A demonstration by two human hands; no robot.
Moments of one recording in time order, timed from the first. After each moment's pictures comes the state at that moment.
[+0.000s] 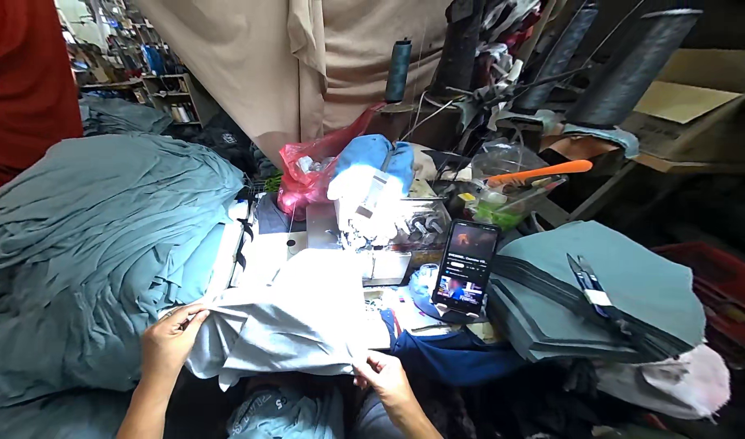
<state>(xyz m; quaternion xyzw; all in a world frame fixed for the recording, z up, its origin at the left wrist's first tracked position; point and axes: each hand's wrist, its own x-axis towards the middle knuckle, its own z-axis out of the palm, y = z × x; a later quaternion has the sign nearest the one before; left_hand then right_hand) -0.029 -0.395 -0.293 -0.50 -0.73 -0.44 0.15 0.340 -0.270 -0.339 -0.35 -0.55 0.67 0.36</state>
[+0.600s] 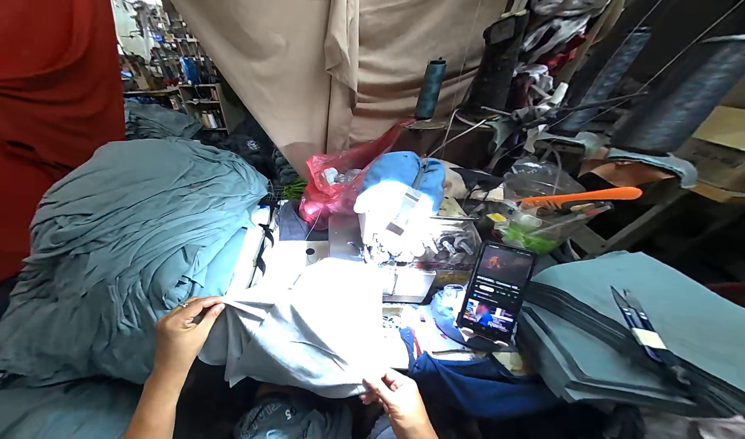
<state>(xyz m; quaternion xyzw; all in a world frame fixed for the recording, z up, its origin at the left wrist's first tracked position) -0.034 -0.393 -0.267 -0.52 -0.68 -0.48 0.19 0.331 -0.277 -0.339 -0.36 -0.47 0.71 0.38</state>
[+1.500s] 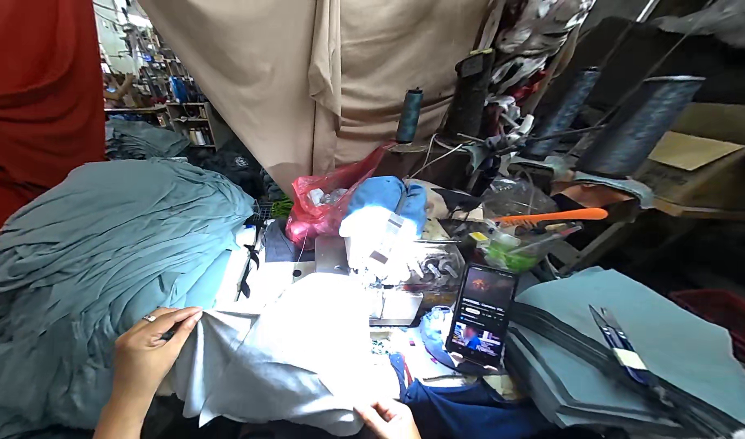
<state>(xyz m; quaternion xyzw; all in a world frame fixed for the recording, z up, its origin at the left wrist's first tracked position) -0.049 -0.374 -0.238 -0.53 -0.67 -0.46 0.23 0.334 -0.274 -0.315 -0.36 -0.55 0.64 0.39</state>
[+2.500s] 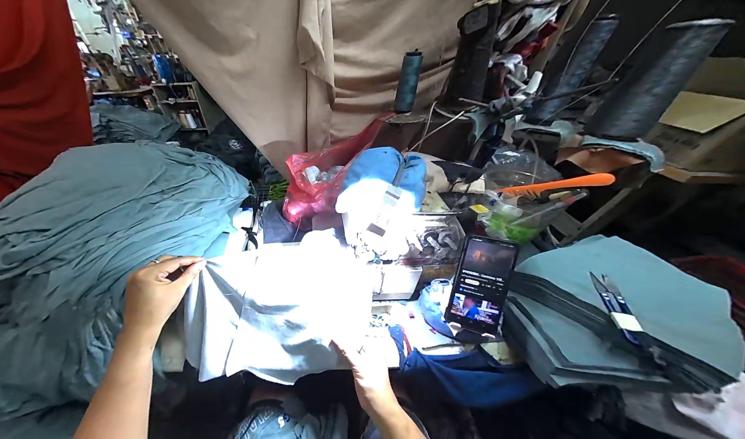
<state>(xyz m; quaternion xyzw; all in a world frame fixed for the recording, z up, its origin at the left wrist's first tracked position) -0.070 -0.340 -0.203 -0.53 -0.71 -0.43 0.16 0.265 -0.254 -0.317 -0.38 -0.45 0.66 0.48</state>
